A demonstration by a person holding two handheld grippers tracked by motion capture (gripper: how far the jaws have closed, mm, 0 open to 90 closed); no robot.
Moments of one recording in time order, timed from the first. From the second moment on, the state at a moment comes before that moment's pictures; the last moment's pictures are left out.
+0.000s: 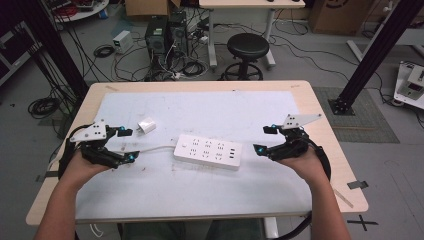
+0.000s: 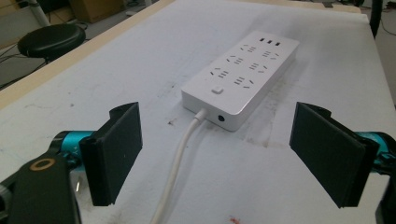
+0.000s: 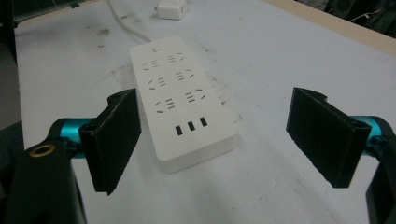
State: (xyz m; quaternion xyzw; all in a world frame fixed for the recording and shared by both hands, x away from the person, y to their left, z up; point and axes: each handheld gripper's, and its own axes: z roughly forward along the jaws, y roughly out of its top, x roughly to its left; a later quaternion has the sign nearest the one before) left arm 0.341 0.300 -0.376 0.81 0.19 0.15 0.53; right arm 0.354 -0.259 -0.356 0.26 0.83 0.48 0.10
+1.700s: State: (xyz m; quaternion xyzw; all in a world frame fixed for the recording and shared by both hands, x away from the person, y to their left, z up) left arm 0.477 0.276 -0.394 0.86 0.31 0.16 0.38; right arm 0.347 -0.255 -0.350 0.26 0.84 0.47 0.11
